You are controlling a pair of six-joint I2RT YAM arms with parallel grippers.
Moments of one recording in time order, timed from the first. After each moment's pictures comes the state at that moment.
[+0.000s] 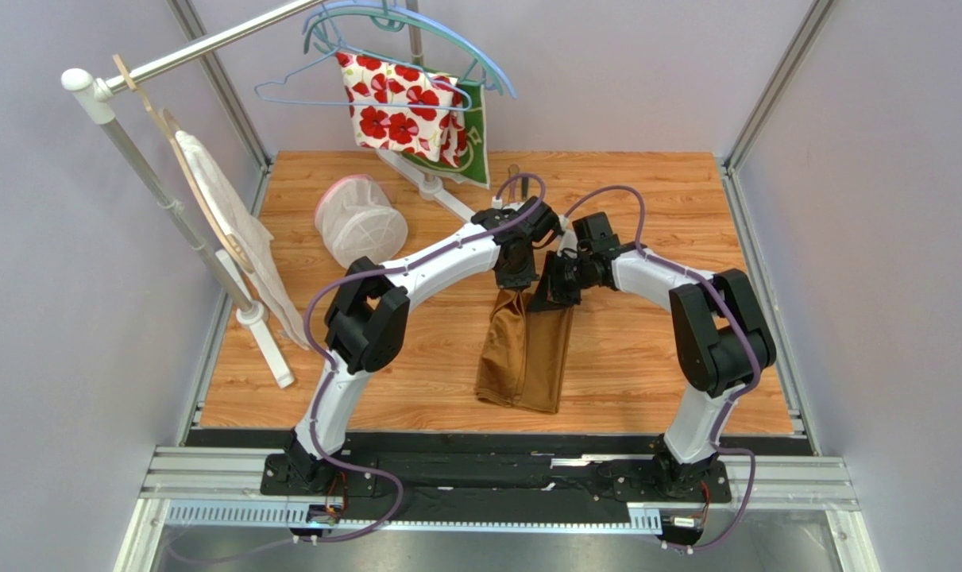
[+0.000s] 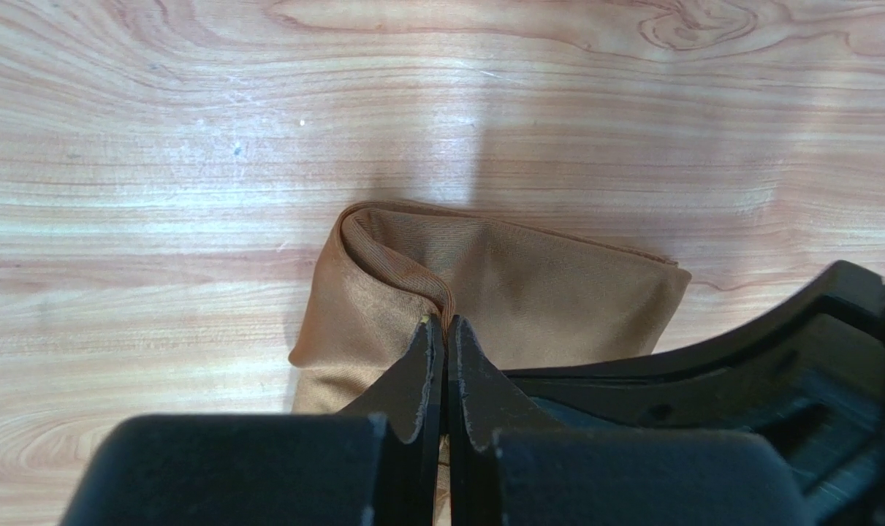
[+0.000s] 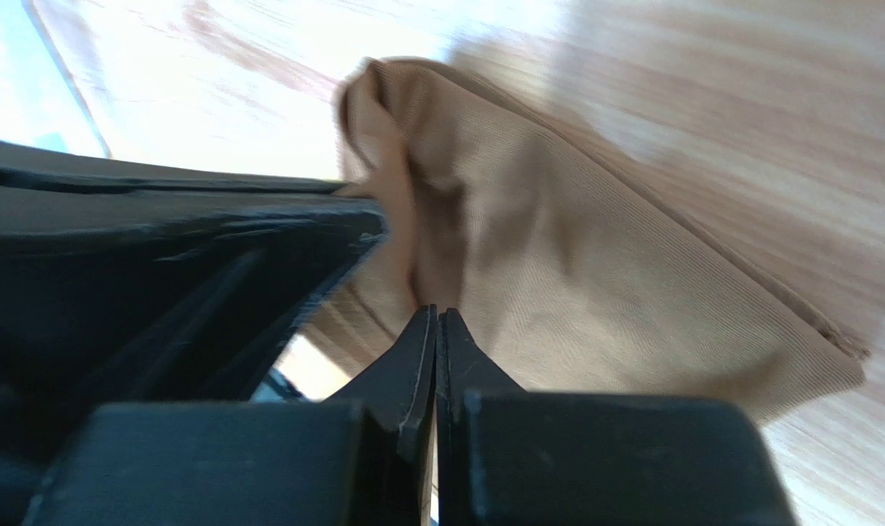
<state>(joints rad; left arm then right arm) -0.82 2.20 1.92 -0.86 -0.21 -0.84 0.35 1.80 1.10 -0.32 -0.58 0.48</state>
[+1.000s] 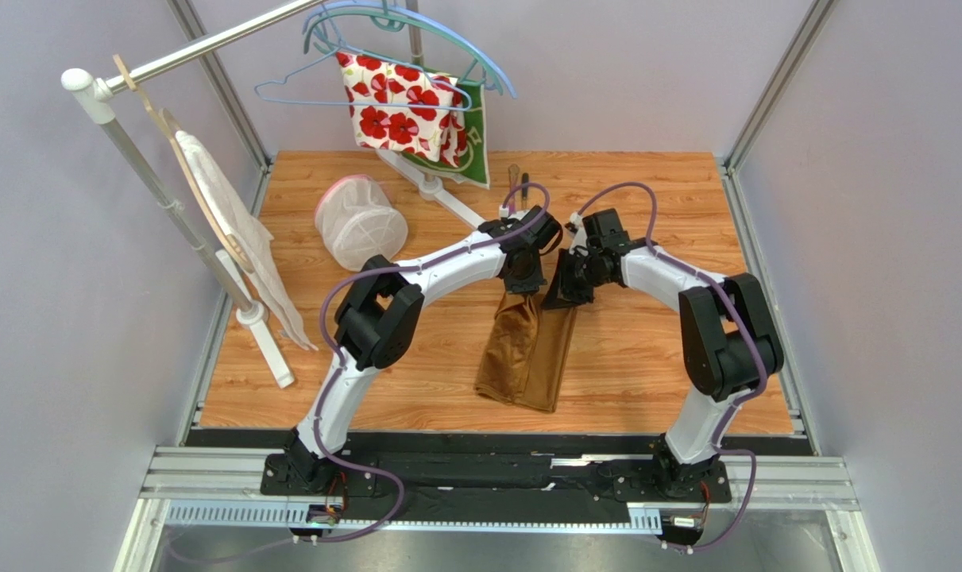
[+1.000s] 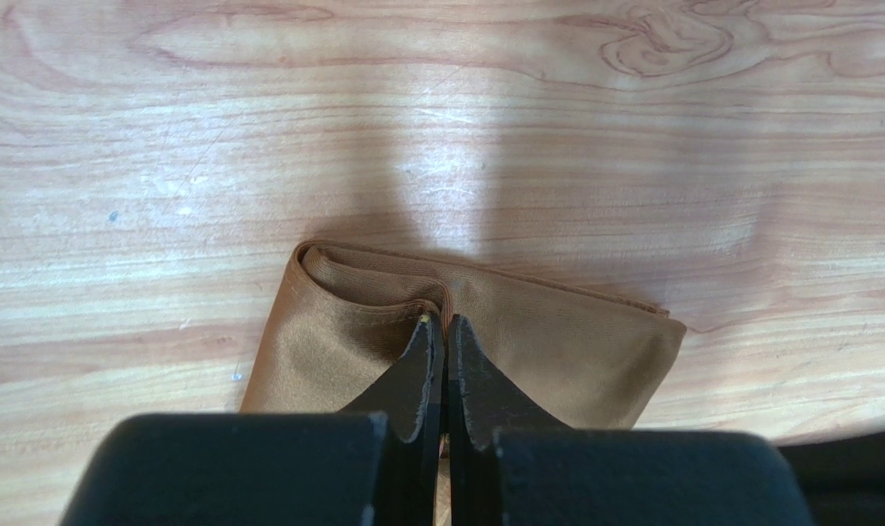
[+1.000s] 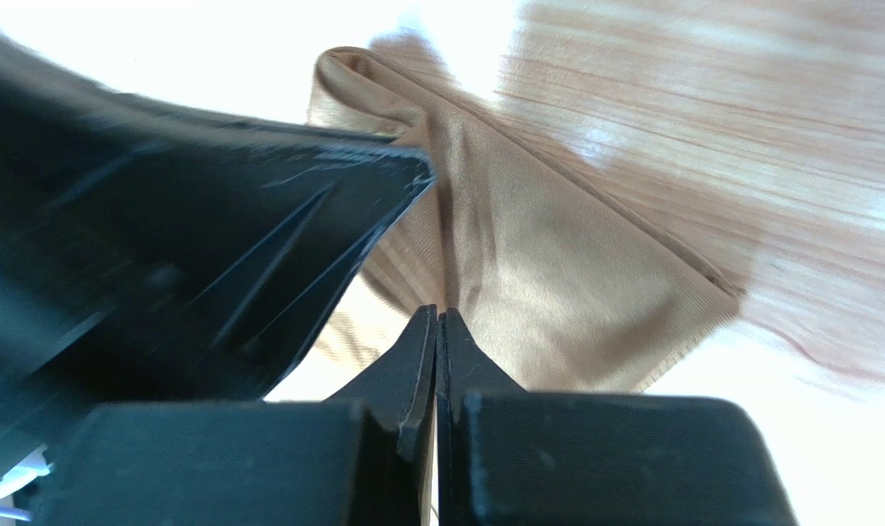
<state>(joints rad) -0.82 2.26 1.88 -0.71 -0.16 -0.85 0.31 1.78 1.10 -0.40 -0.48 0.46</state>
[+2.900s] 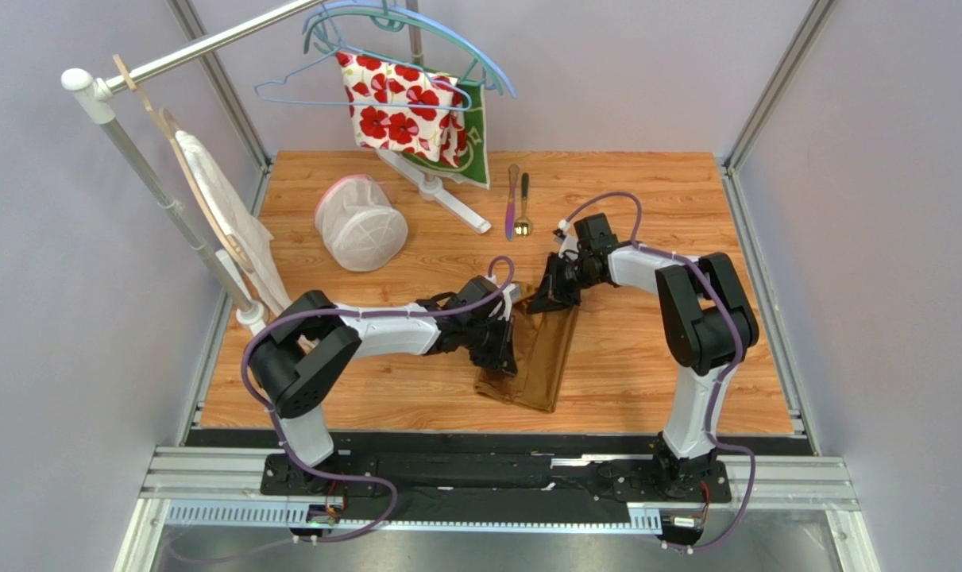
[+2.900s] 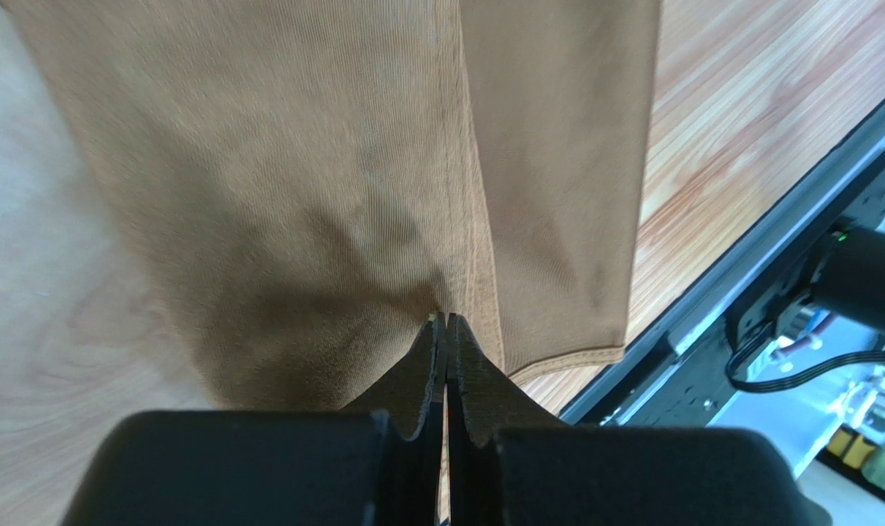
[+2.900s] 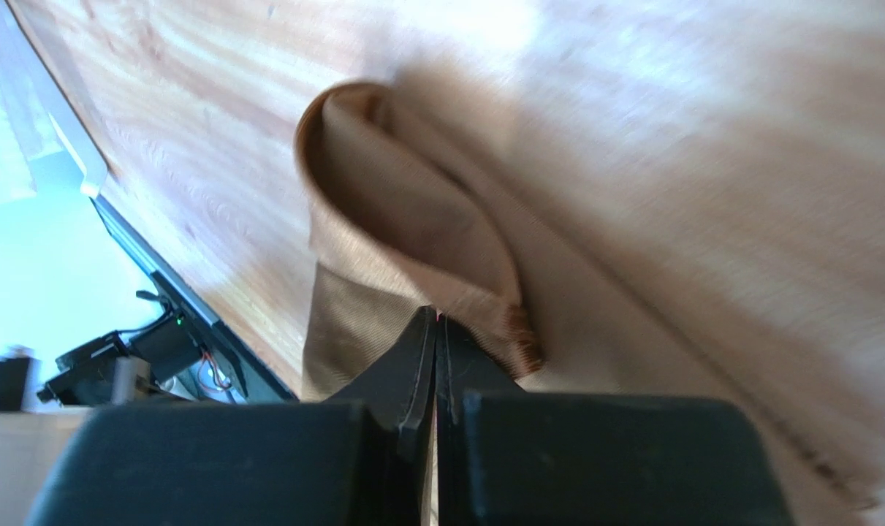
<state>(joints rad) -0.86 1.76 0.94 -0.09 0.32 -0.63 0.31 1.93 1.14 -0.30 -0.64 0.49</state>
